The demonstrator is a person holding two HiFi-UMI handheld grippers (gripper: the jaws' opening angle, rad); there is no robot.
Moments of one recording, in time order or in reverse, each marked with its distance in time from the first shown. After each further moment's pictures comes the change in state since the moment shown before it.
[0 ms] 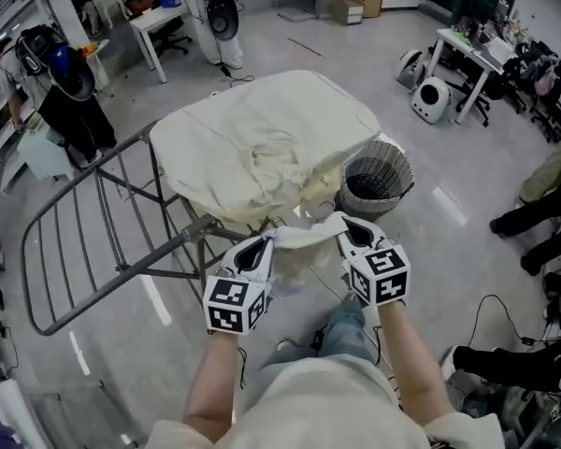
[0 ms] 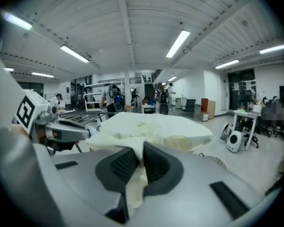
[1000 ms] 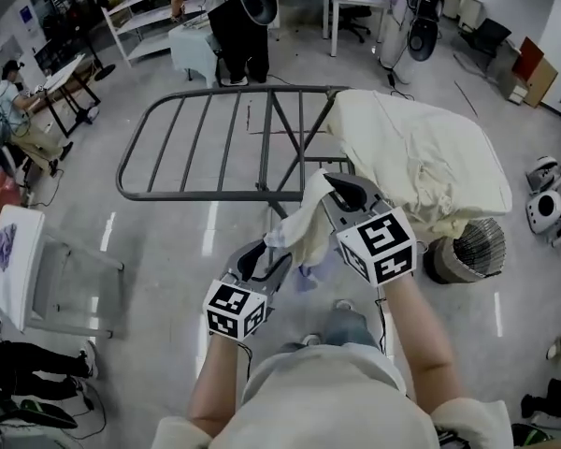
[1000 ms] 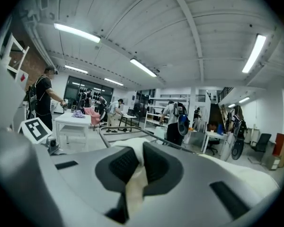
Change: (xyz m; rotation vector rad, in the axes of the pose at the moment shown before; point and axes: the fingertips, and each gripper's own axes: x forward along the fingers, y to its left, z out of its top) left arm -0.258 0.108 -0.069 -0.152 -0.094 0.452; right arm 0.060 0.354 0.151 -0.408 -0.223 0.702
